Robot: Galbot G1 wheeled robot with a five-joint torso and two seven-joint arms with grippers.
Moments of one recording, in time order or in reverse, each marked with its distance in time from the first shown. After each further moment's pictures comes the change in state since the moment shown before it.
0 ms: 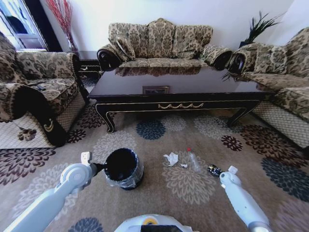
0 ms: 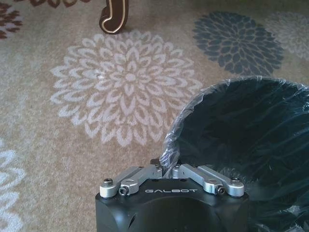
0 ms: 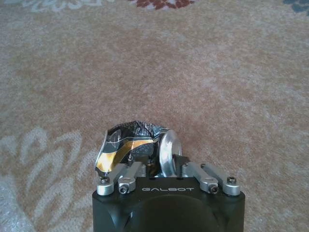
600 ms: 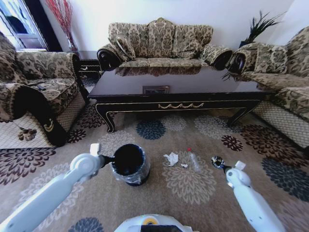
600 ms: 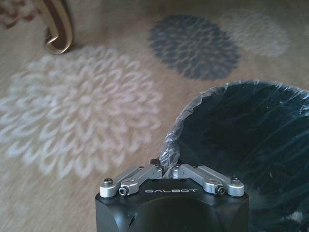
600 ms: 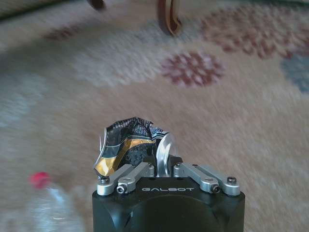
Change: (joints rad) left arm -0.505 0.023 0.443 0.108 -0.145 0.001 -0.050; right arm -0.240 -0.076 0.153 0.508 0.037 -0.026 0.032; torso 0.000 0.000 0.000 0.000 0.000
